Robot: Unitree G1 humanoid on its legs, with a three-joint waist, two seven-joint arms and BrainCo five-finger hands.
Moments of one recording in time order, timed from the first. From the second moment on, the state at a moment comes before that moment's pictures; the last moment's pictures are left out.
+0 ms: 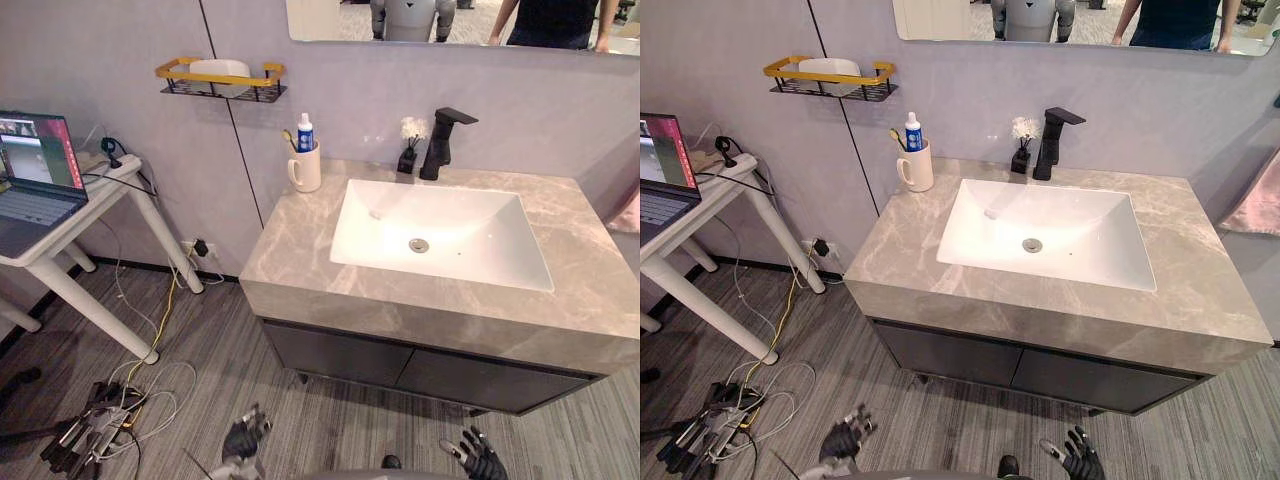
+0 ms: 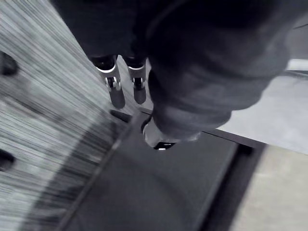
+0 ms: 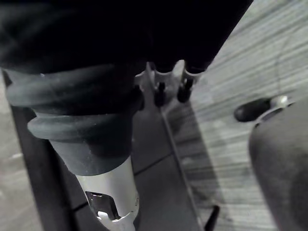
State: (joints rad) left arm 0.29 0.01 0.09 0.82 -0.33 -0.14 -0.11; right arm 0.40 -0.03 -0.25 0.69 0.30 -0.13 0.12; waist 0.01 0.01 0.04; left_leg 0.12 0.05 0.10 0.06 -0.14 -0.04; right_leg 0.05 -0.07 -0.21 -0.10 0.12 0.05
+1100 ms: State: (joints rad) left arm 0.04 0.05 0.15 1.03 -0.31 -0.10 -0.02; right arm 0.19 -0.08 -0.21 1.04 0.20 -0.11 0.02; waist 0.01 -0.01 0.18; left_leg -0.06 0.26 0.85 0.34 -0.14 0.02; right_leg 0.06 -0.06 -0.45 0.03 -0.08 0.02
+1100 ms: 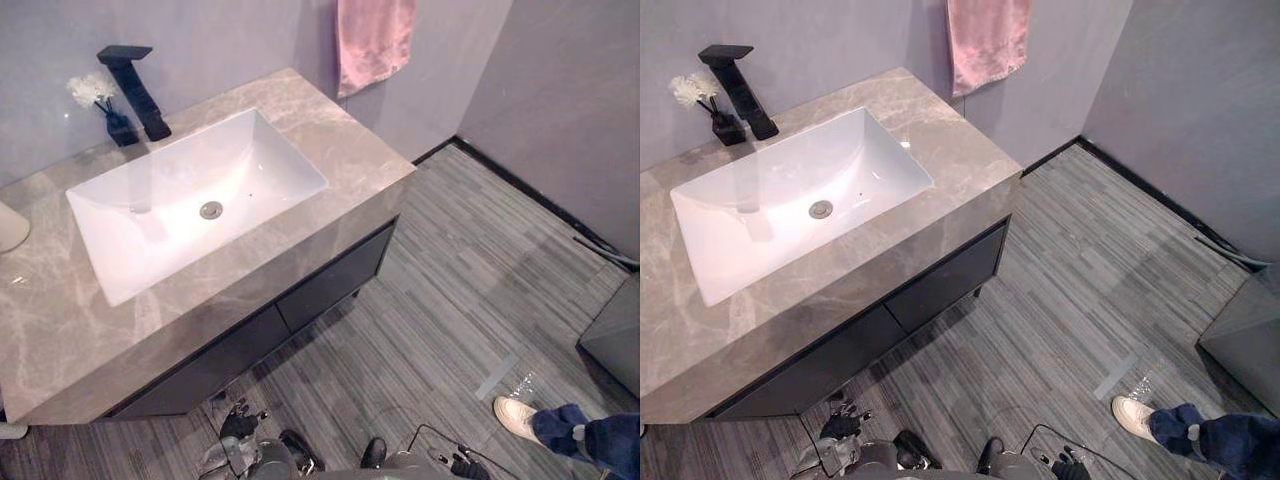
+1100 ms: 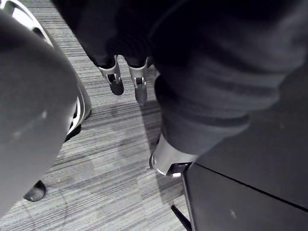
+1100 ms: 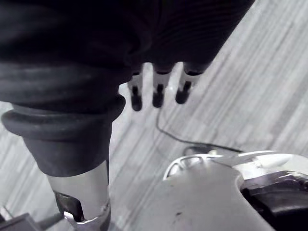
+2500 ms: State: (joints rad) left arm 0.13 -0.02 0.33 1.05 -0.16 -0.09 -0.04; right arm 0.29 -0.01 -0.40 1.02 0.22 -0.05 0.07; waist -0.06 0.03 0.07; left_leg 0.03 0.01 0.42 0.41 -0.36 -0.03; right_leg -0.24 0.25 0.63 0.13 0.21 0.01
